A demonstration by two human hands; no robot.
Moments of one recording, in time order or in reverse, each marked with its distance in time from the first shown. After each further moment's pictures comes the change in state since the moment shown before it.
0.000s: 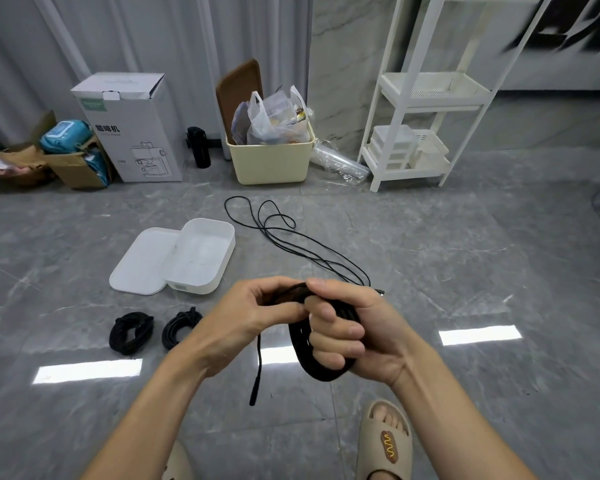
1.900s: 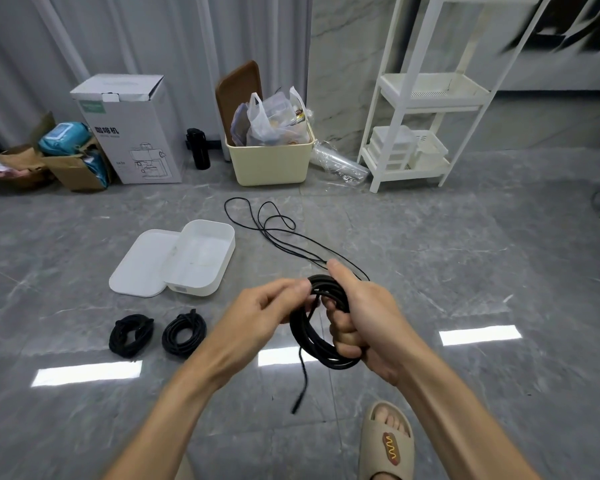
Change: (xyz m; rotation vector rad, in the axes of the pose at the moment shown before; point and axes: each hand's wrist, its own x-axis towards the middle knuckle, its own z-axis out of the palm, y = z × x) left_hand -0.001 0.002 0.015 0.041 0.116 -0.045; right_hand 0.005 0.002 0.008 -0.336 0.723 -0.135
